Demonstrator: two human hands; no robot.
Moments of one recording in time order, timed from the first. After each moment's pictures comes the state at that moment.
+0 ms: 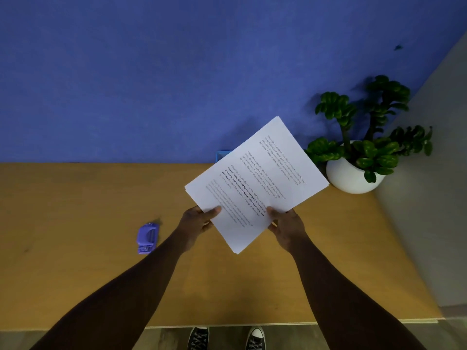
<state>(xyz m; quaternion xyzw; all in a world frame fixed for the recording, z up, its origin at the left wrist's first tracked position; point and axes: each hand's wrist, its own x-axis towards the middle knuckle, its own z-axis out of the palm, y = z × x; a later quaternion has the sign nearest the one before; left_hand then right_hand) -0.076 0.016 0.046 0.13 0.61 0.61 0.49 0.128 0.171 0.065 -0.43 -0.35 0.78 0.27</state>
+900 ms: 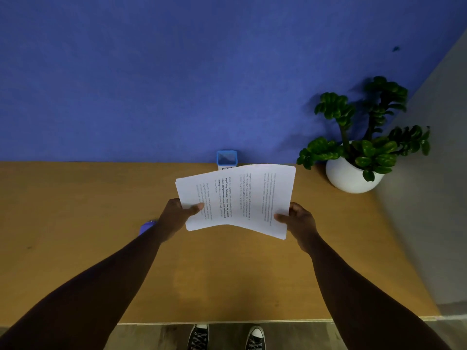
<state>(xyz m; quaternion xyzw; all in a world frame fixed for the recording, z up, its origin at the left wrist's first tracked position) -0.116 -0.006 0.060 0.25 0.72 0.54 0.36 0.158 0.183 0.074 -0.49 -0.58 0.61 0.21</state>
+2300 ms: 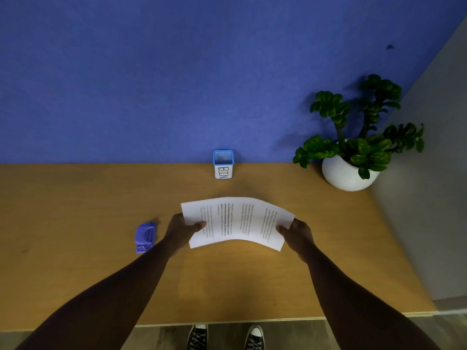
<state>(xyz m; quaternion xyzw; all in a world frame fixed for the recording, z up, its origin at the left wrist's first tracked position) -0.085 -0.011 0.029 0.22 0.78 0.48 0.34 0.175 0.174 0.044 -0.56 -0.67 0.48 0.12</state>
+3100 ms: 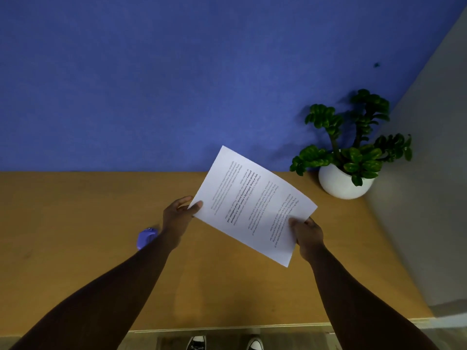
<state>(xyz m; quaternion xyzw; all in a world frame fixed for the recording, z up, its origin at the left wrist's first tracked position) -0.090 0.005 0.070 0.10 0.71 0.63 0.30 0.184 0.175 0.077 -0.55 -0.45 0.63 0.30</state>
